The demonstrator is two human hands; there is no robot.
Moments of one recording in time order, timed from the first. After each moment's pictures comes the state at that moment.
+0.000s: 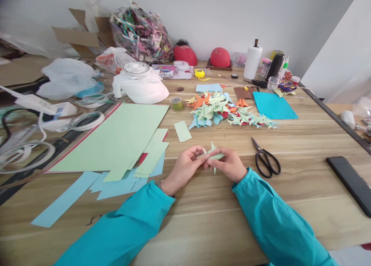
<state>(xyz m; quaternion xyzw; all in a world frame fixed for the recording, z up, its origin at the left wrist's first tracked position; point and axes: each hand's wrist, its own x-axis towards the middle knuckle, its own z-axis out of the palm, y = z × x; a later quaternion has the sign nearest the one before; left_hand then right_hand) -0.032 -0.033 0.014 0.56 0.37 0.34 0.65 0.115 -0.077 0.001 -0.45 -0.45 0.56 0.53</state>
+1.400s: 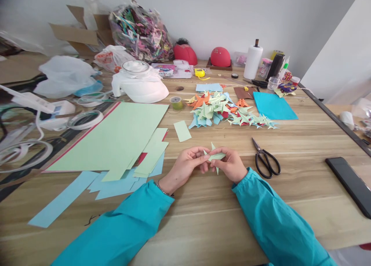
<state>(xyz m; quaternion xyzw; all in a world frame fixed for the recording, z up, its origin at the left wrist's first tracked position) -0.033 -0.027 0.011 0.52 0.33 0.30 0.73 0.115 -0.079 0.004 -0.45 -0.41 0.57 0.55</state>
